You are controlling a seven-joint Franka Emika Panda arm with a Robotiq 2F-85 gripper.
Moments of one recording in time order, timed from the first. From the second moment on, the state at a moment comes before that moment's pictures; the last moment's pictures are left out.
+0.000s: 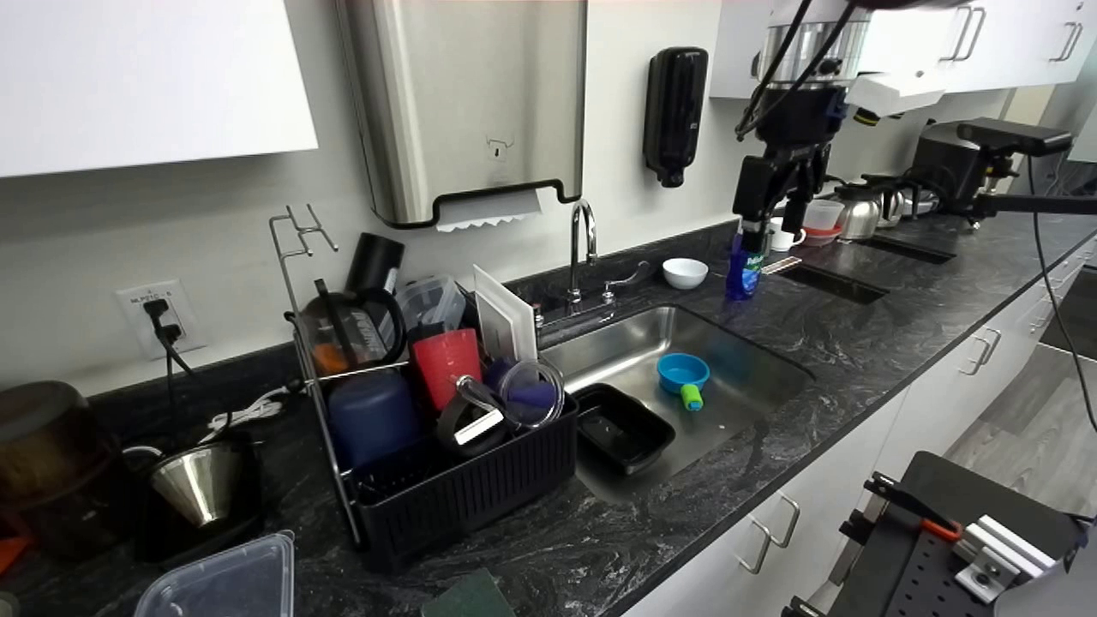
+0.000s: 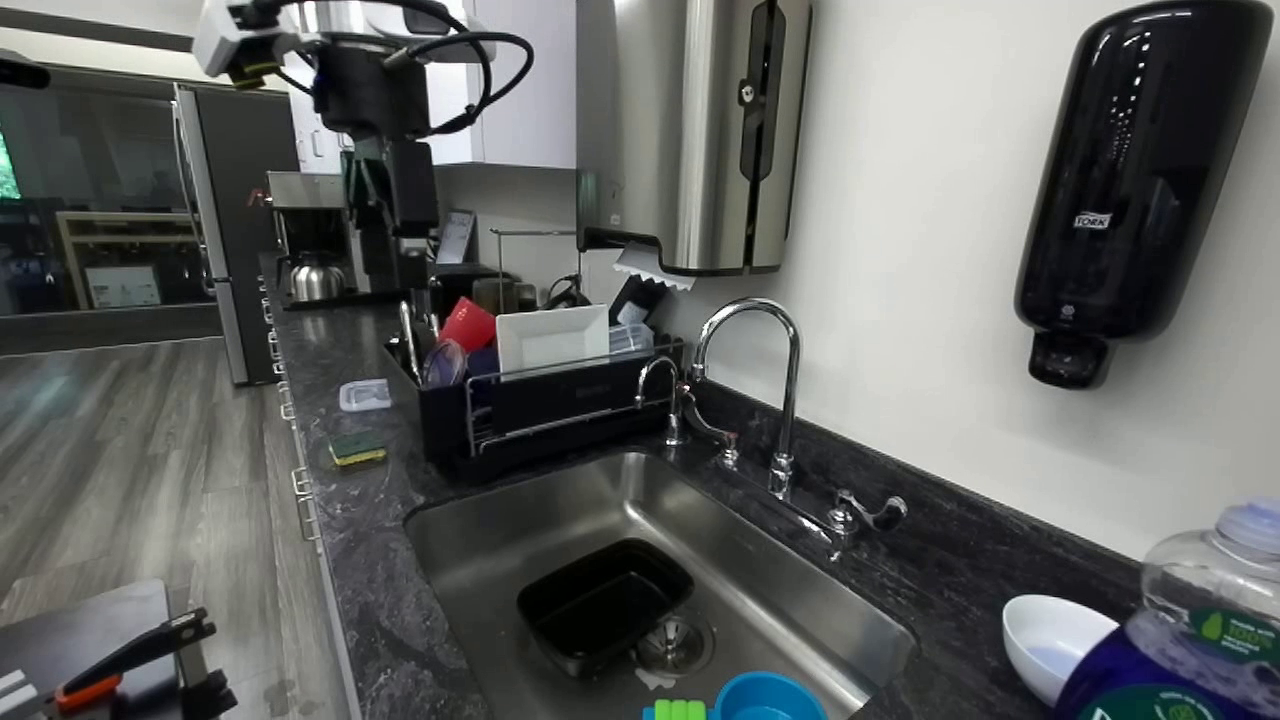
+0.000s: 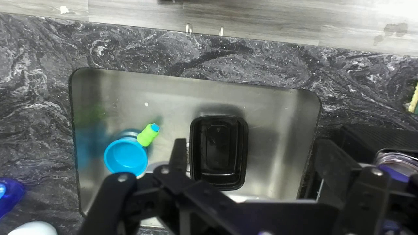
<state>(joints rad) -0.01 -0.55 0.00 -2.48 -0.03 1.93 0.02</state>
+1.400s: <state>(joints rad) -0.01 -0.61 0.01 -2.50 -0.03 1.92 0.02</state>
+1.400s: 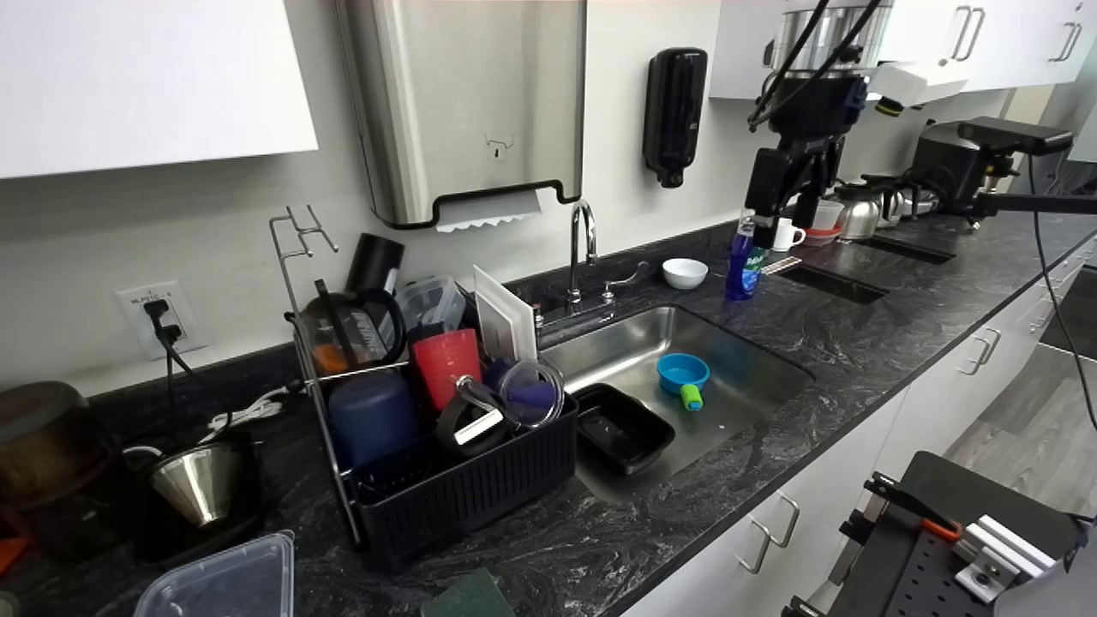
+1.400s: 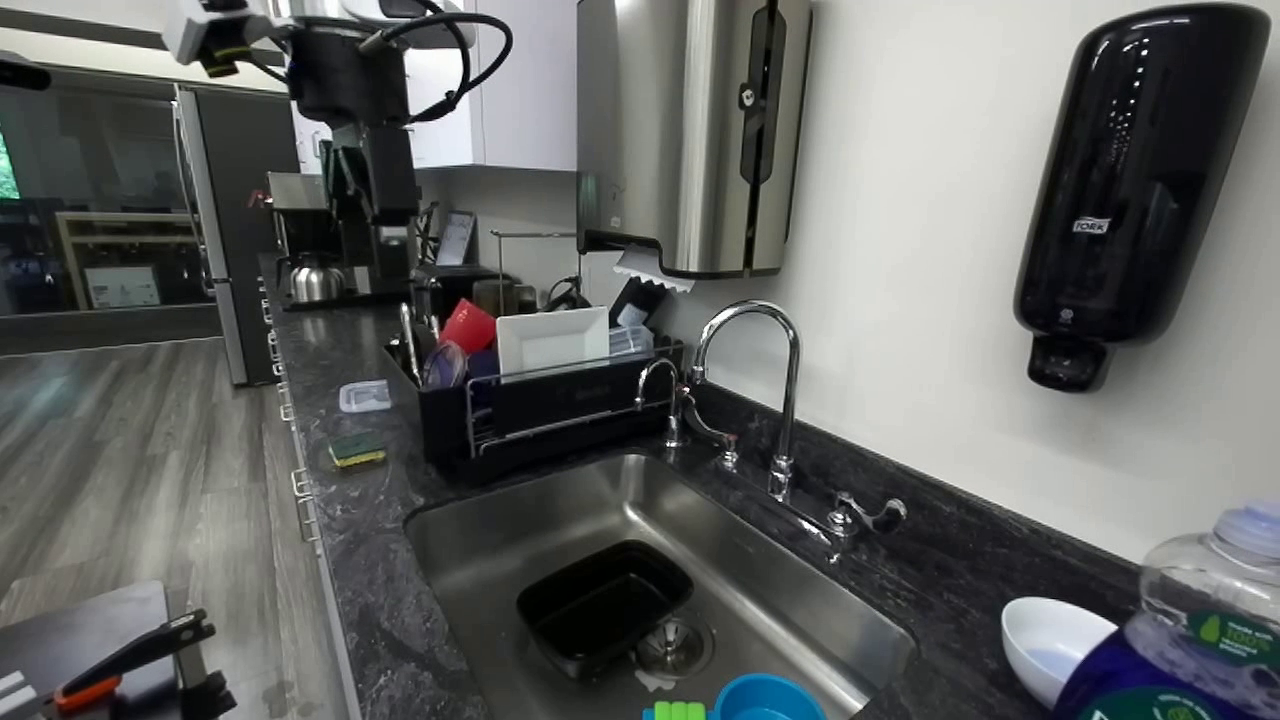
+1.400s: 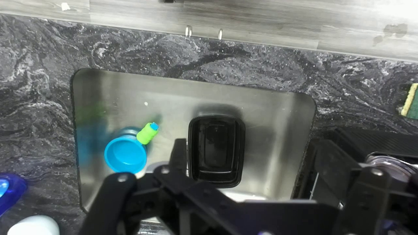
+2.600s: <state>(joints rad) 0.00 -0.22 0.02 -2.43 -0.03 2.22 0.04</state>
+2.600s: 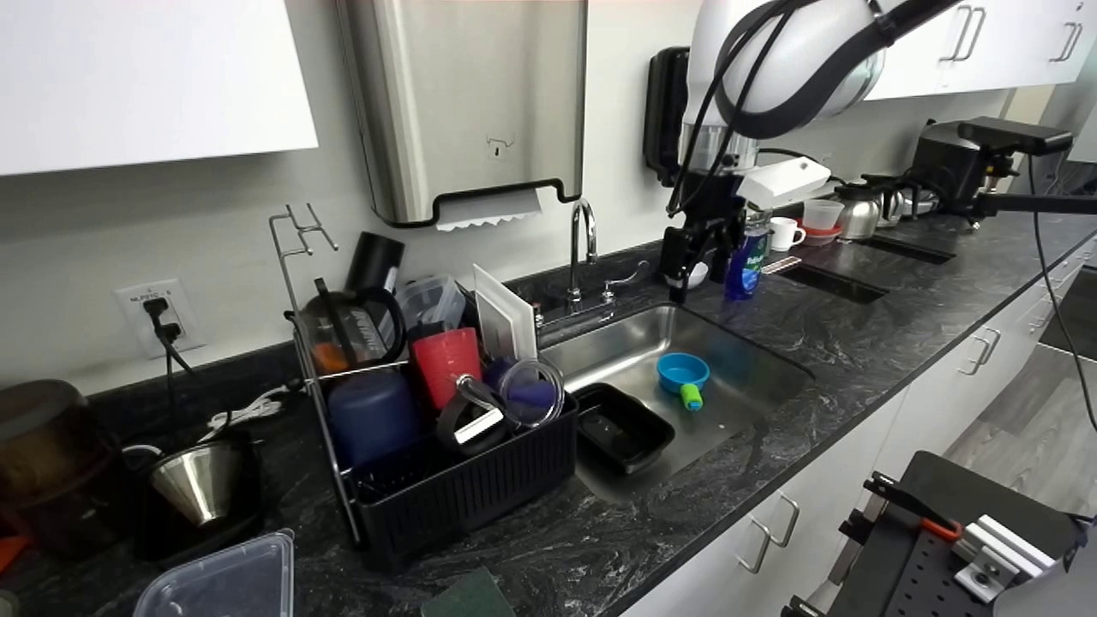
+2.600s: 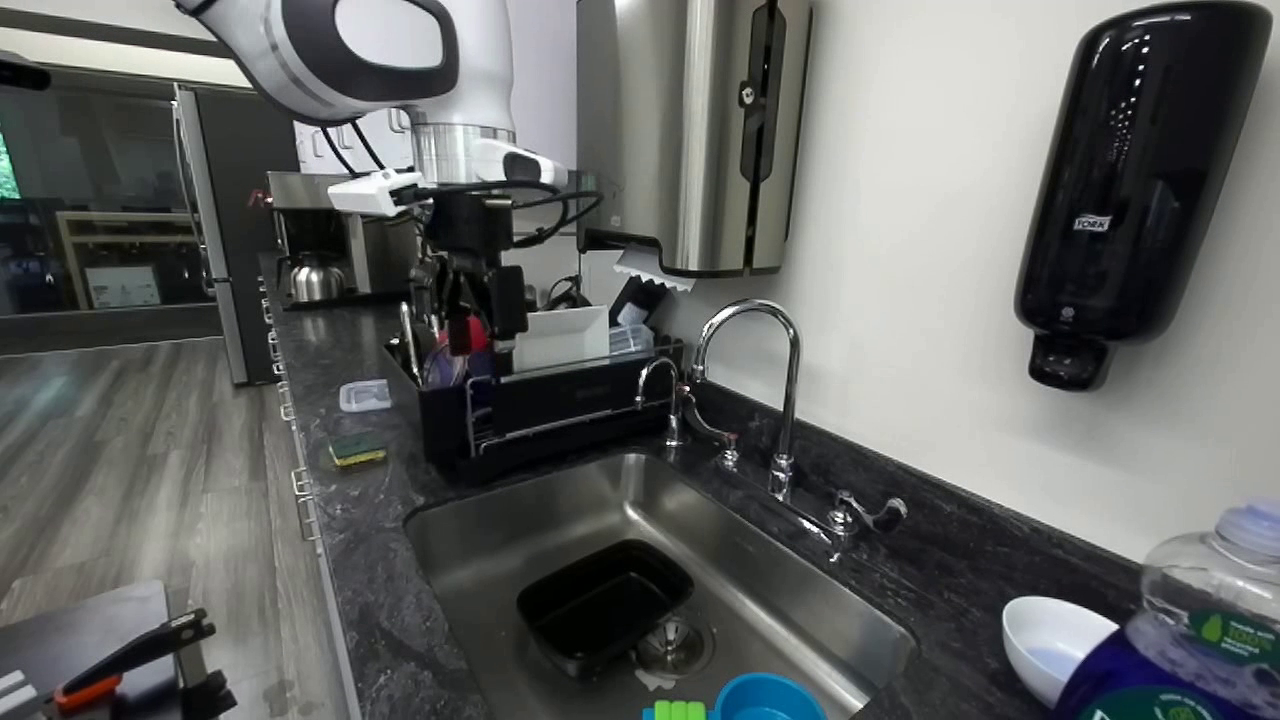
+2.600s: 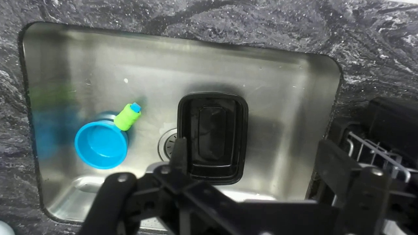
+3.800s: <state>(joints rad) -0.01 0.11 -0.02 -2.38 -0.04 2.51 0.09</state>
